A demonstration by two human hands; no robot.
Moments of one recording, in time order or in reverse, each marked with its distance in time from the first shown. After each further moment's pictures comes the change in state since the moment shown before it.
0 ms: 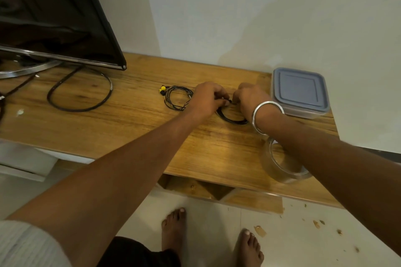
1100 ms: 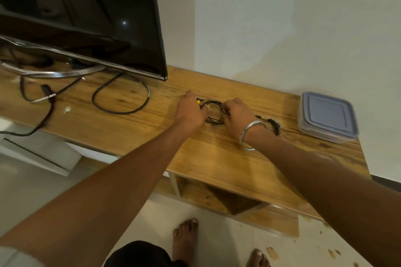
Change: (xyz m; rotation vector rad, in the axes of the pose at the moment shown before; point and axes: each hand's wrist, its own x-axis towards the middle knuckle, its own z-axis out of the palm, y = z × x) left_hand -0.032 -0.048 -0.076 0.118 0.264 -0.436; right_hand 0.014 -0.097 0.005 0.389 0.112 0.002
